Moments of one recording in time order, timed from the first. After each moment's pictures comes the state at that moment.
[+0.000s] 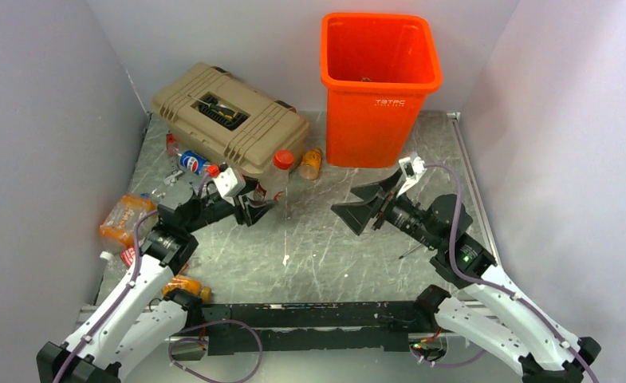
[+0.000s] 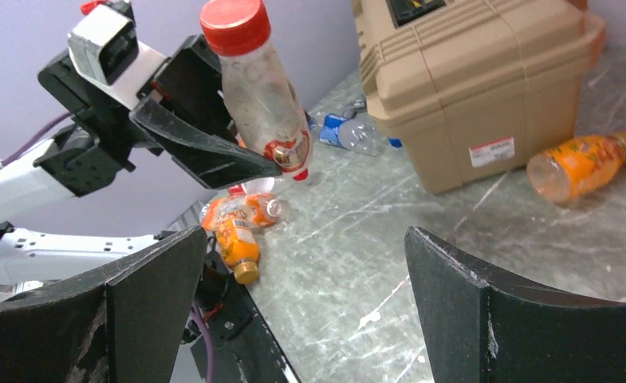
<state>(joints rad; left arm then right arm) -0.42 0.77 0.65 0.11 0.66 0.05 0.72 0.64 0.73 -0.04 -0.19 0.50</state>
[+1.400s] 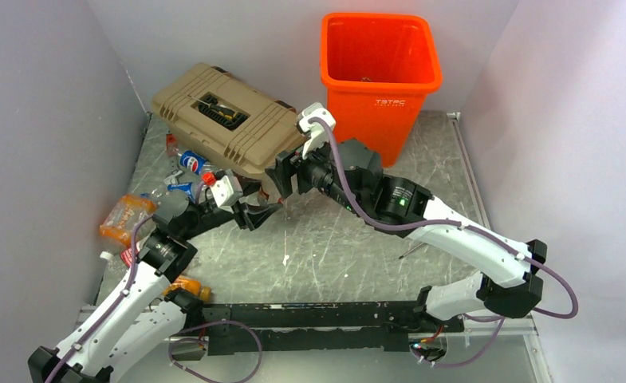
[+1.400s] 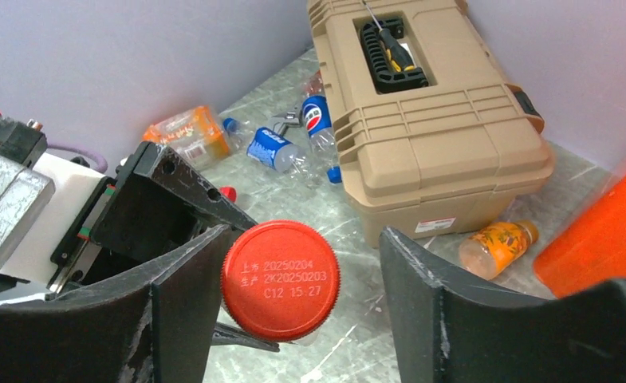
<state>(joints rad) -0.50 0.71 0.65 0.19 0.61 0.03 1.13 1.34 1.58 -0.37 0.33 0.16</state>
